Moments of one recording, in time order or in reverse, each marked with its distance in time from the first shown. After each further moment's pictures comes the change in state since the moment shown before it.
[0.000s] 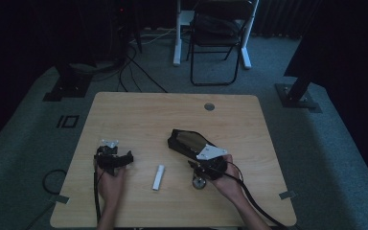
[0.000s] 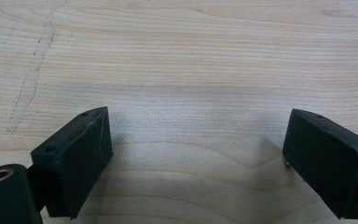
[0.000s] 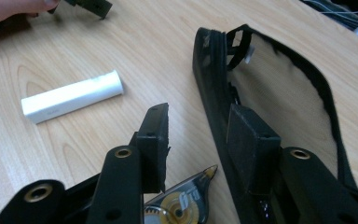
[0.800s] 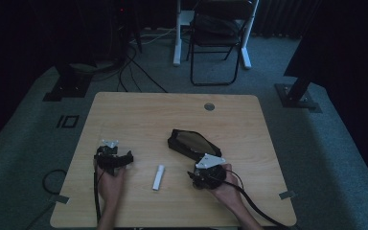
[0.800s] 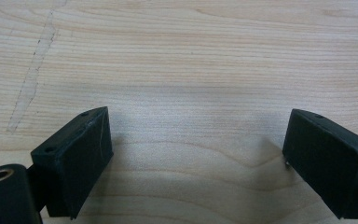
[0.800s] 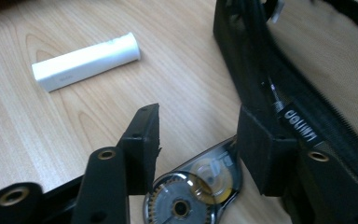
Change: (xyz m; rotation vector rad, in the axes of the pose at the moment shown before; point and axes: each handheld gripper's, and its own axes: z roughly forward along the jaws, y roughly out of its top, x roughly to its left) left arm 0.000 0.000 0.000 0.000 0.000 0.000; right arm 0.015 -0.025 0.008 0.055 0.027 0.037
